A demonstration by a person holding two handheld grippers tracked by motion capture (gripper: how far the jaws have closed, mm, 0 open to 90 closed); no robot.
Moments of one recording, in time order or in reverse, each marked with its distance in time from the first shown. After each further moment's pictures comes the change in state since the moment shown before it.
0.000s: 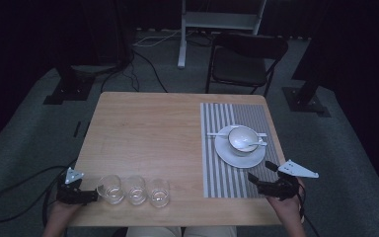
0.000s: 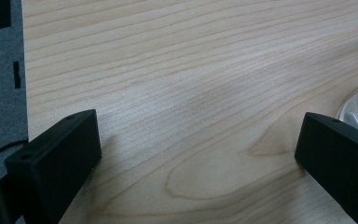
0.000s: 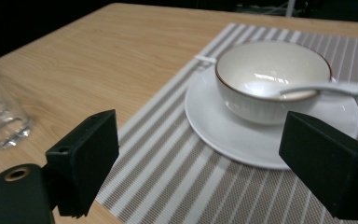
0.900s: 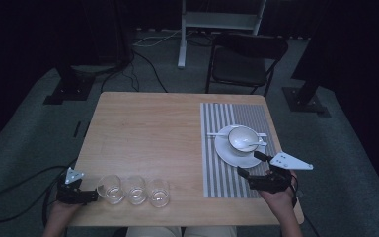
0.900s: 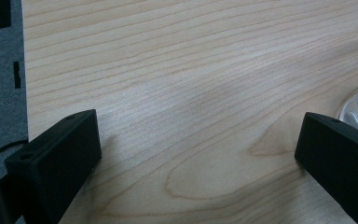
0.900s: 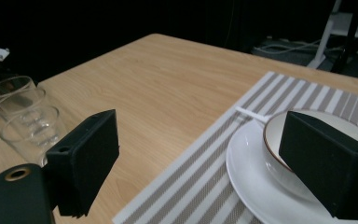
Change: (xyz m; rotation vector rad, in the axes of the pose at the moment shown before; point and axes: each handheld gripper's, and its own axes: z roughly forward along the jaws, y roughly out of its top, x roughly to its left) left arm 0.000 0.000 0.000 0.000 0.000 0.000; right arm 0.033 0.044 0.004 -0.075 0.114 -0.092
